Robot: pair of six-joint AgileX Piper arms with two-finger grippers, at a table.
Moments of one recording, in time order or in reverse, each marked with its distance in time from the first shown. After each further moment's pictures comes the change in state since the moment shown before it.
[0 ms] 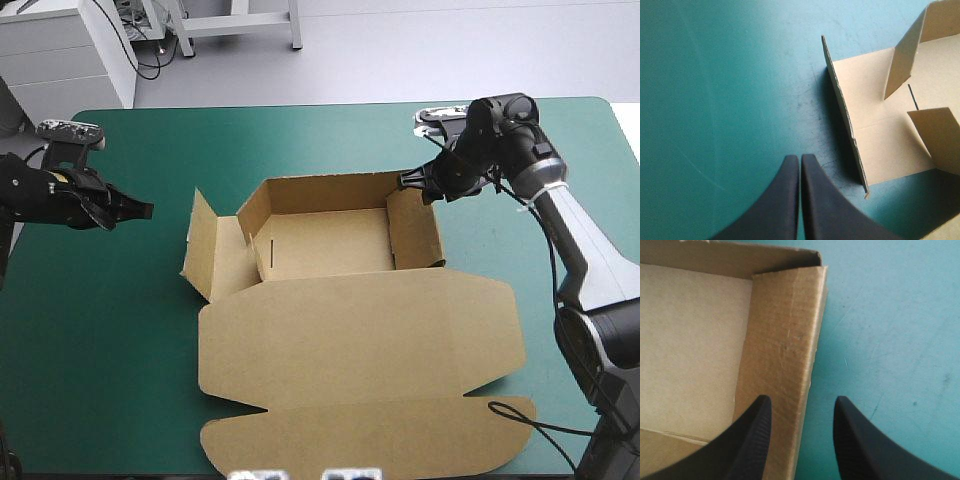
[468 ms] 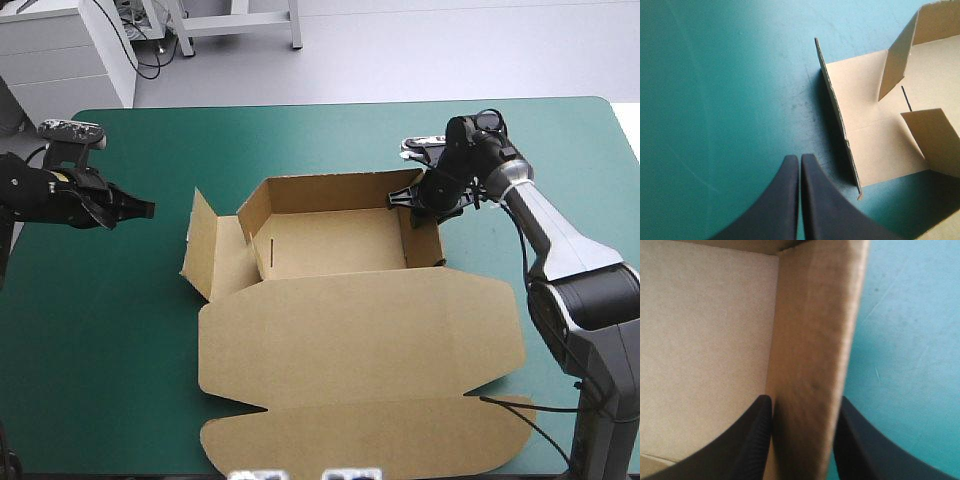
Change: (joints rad) left arm 0.000 0.000 0.000 -0.017 0.000 0.000; right arm 0.000 0.159 0.010 0.058 -0.011 -0.014
